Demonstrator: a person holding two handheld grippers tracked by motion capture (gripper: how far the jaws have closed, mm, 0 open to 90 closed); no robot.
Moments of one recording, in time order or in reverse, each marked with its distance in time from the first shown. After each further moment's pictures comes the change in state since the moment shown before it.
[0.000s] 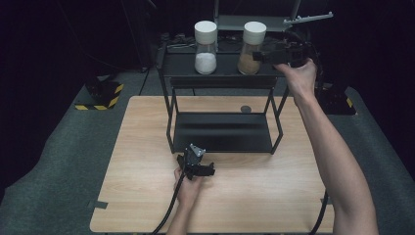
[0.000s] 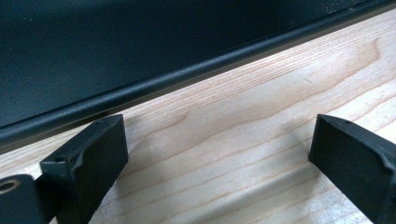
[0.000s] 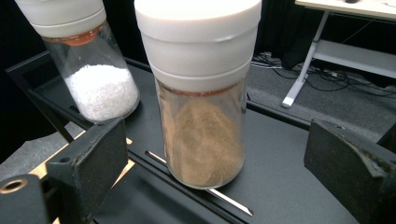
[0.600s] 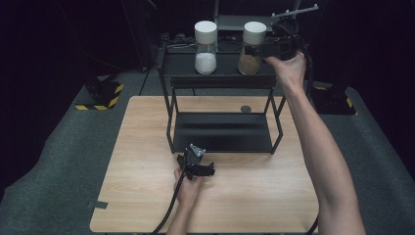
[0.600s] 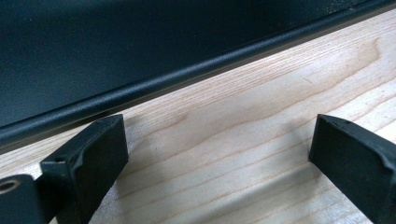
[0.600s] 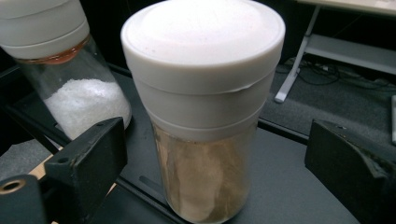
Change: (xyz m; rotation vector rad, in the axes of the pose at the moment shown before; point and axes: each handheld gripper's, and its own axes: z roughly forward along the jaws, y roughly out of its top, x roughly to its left) left arm 0.000 0.000 0.000 0.001 -0.001 0.004; right arm 0.014 0.021 0.022 0.022 -0.043 0.008
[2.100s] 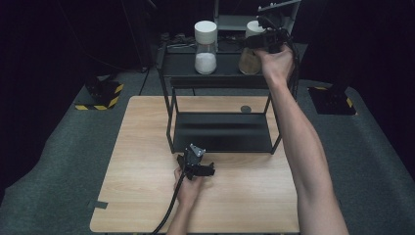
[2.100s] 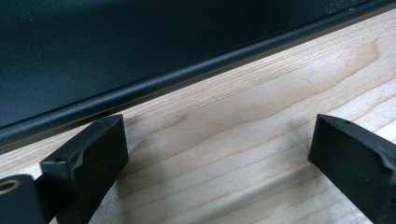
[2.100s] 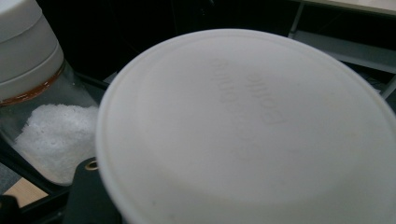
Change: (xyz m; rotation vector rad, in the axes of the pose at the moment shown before) left arm -0.001 0.000 0.000 -0.002 0.002 -0.004; right arm 0.023 0.026 0.034 0.034 -0.071 0.014
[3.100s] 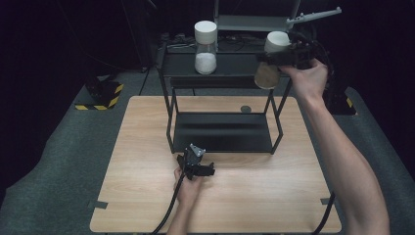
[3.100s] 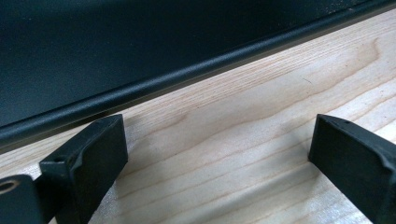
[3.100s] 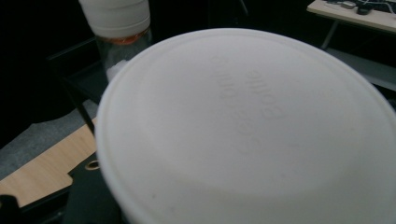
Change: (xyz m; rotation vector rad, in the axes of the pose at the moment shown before) left arm 0.001 0.000 0.000 0.002 -0.005 0.000; right arm -0.026 -0.031 -0.078 -0.040 0.127 -0.105
